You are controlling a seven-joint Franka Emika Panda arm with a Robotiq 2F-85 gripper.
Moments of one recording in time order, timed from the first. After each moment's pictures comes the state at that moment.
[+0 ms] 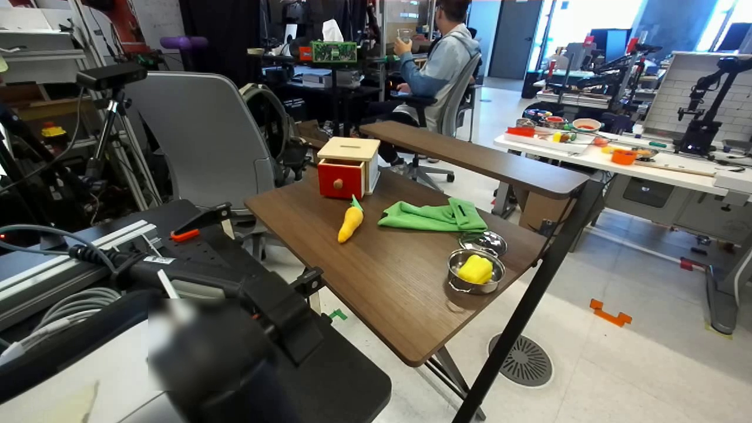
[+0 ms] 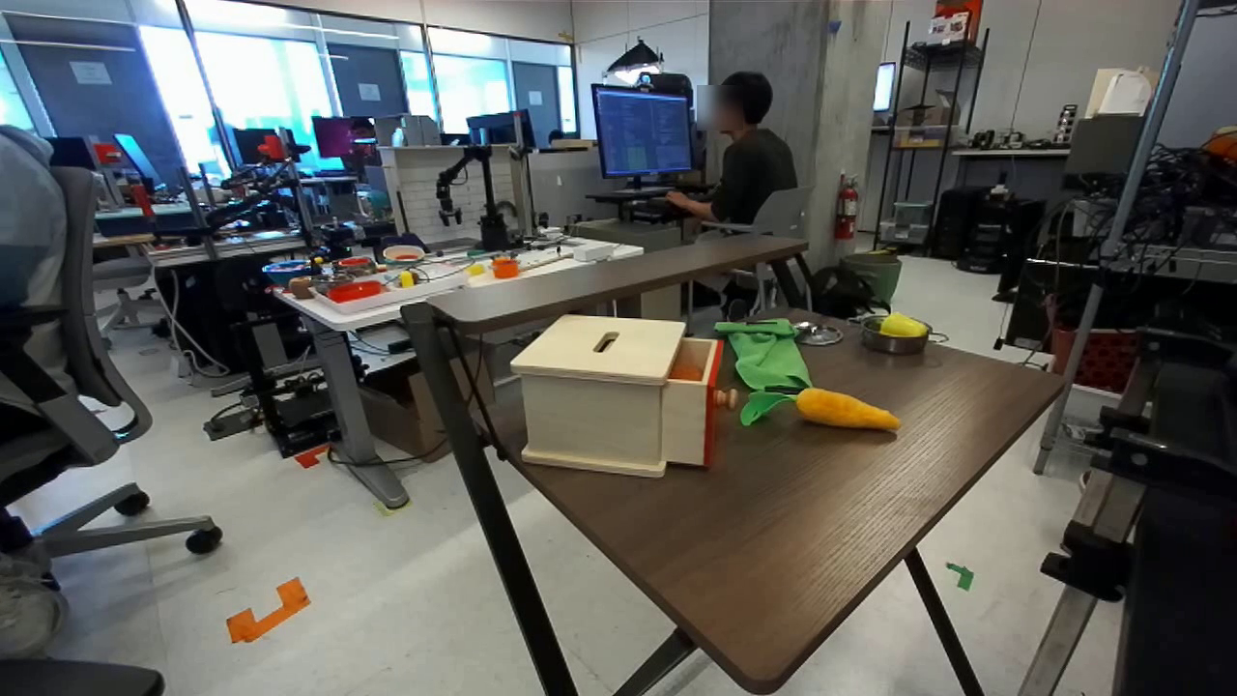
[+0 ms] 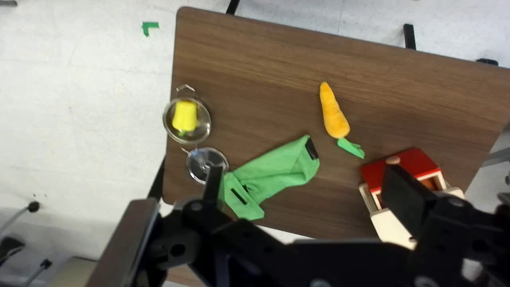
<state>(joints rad) -0.02 -0.23 0.03 -2.29 -0.17 2.16 -0.04</state>
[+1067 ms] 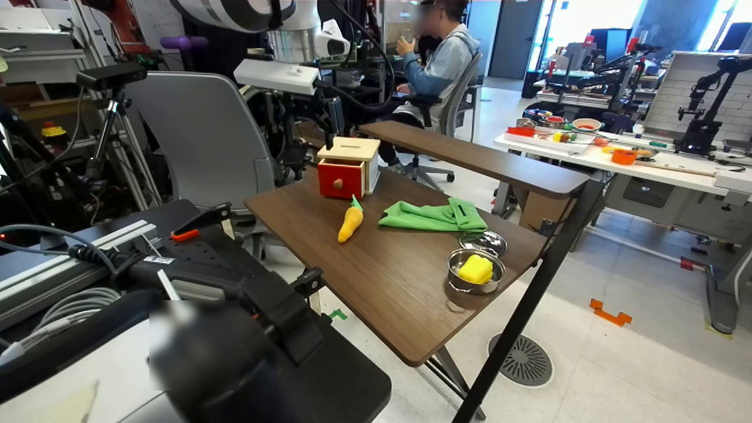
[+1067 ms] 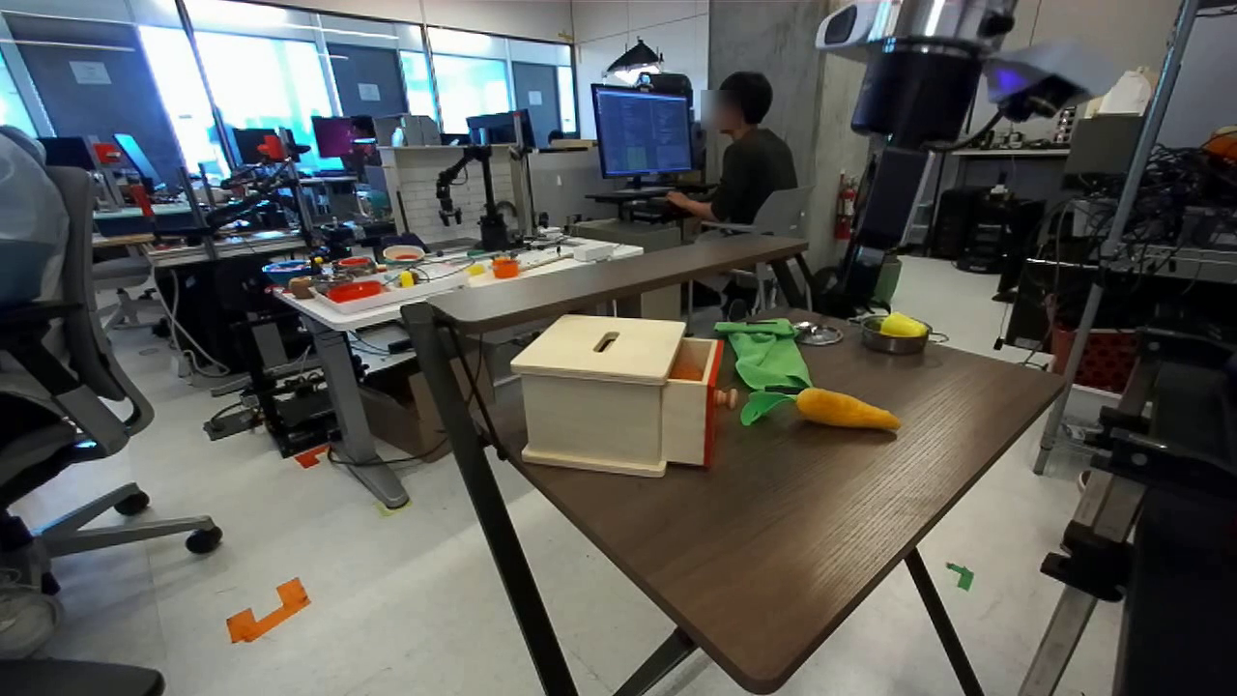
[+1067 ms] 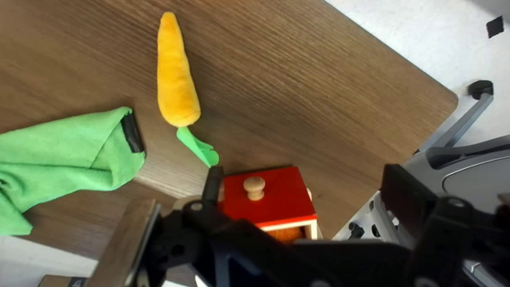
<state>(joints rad) 0.05 0.32 0.19 -2.32 0.09 2.79 -0.33</state>
